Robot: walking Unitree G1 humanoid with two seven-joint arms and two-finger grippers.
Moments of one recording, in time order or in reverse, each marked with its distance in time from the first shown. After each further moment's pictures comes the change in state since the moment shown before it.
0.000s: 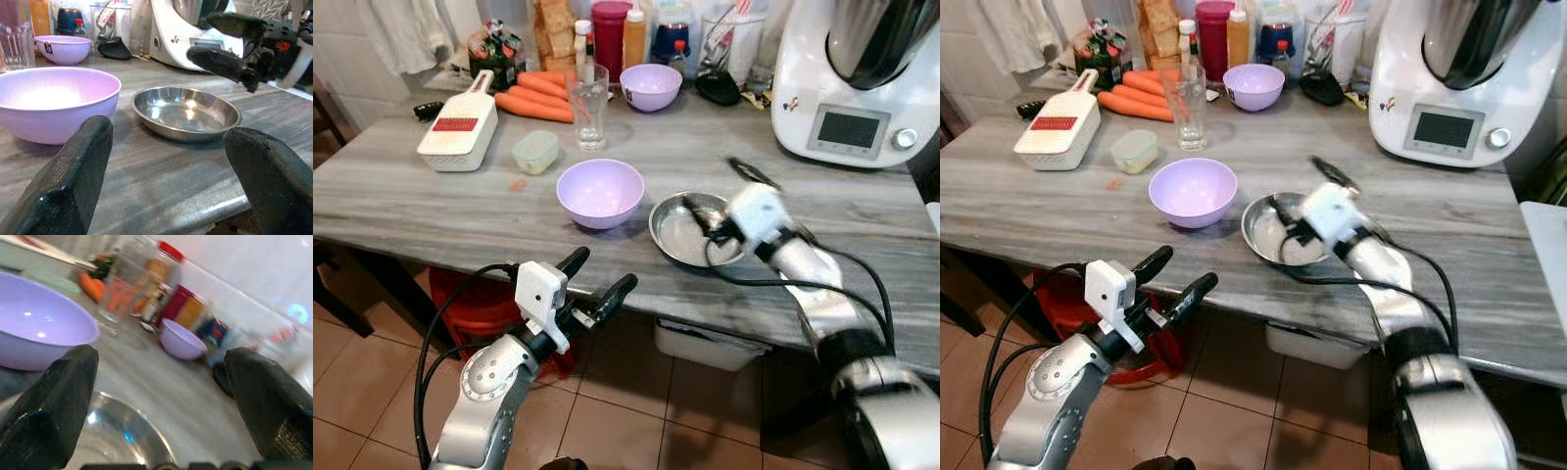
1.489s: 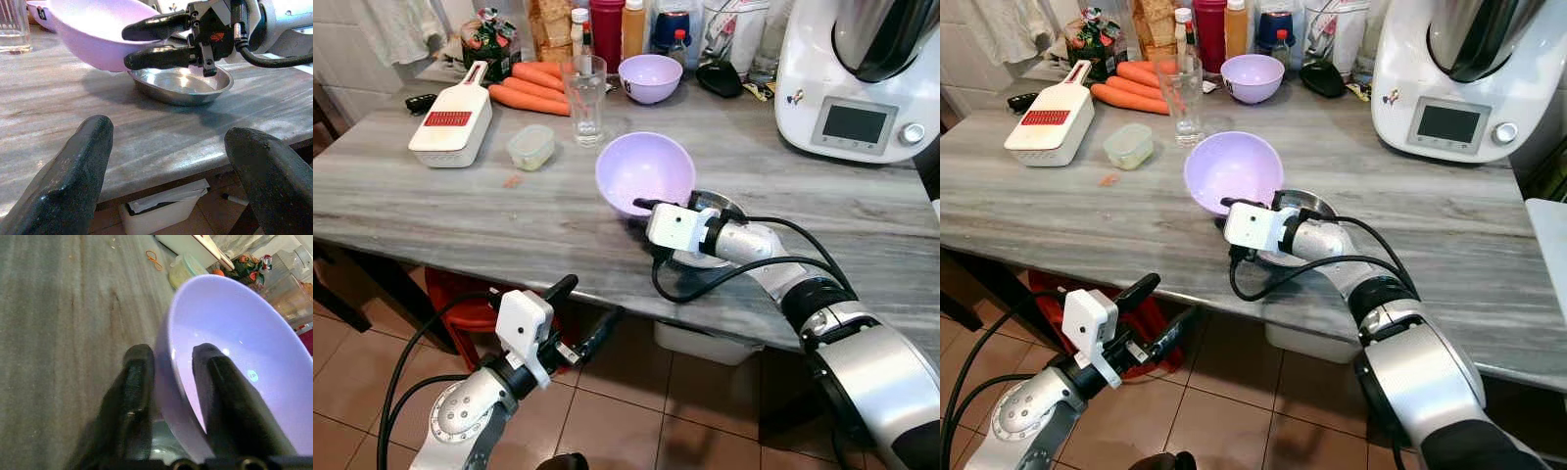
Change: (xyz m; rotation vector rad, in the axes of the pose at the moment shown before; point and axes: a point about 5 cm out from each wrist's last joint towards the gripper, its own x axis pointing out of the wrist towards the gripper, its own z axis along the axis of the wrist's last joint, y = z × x) left arm -0.040 -0.011 0.002 0.006 0.091 -0.008; right arm 0.051 0.054 0.029 -0.365 0.009 0.583
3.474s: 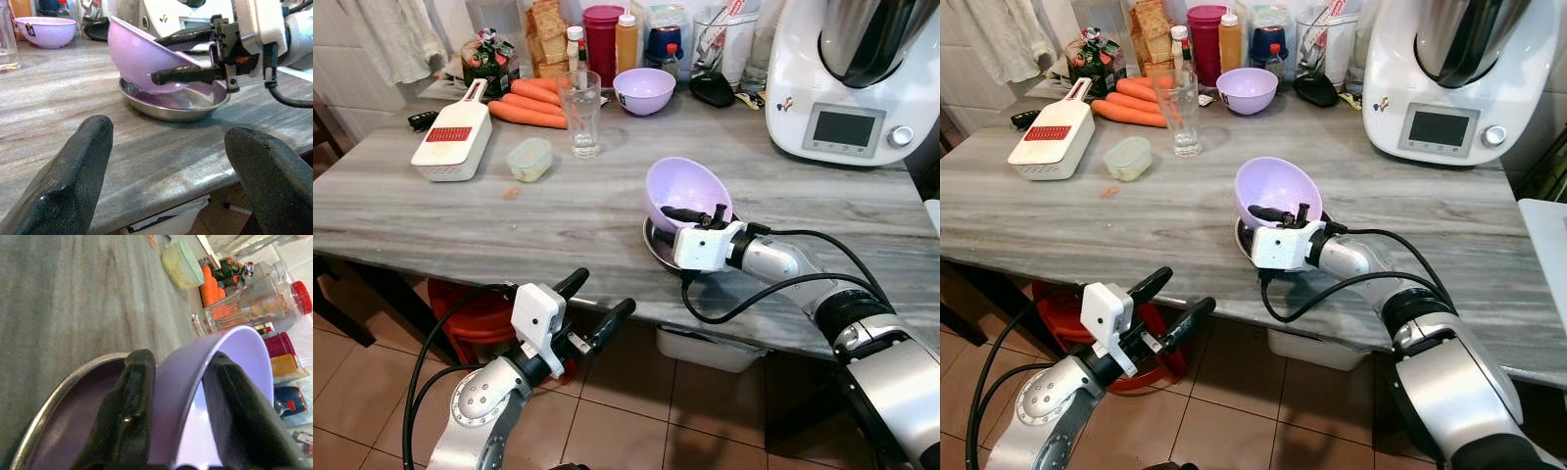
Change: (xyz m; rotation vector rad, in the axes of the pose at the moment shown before) left arm 0.019 0.002 -0.010 -0.008 -0.028 -0.022; right arm -0.031 0.005 -0.024 -0.175 0.061 -0.027
